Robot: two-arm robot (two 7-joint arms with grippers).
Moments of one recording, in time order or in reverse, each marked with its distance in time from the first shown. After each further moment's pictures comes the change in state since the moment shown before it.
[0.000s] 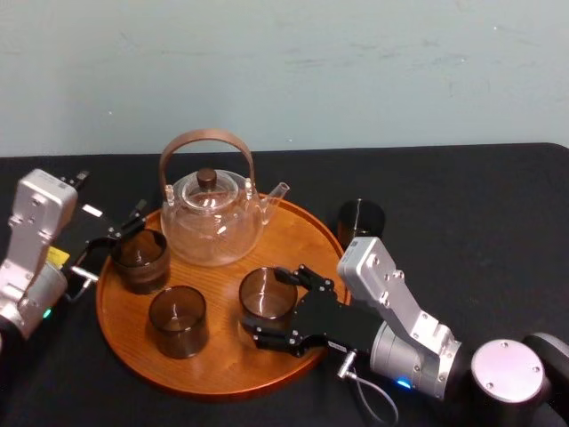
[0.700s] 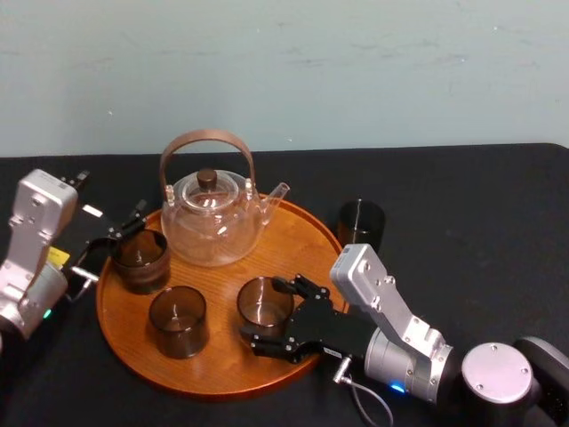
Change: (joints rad) left arm 0.000 0.000 0.000 0.000 0.000 0.000 0.000; right arm 0.020 -0.018 -0.018 0.063 0.003 -0.007 0.005
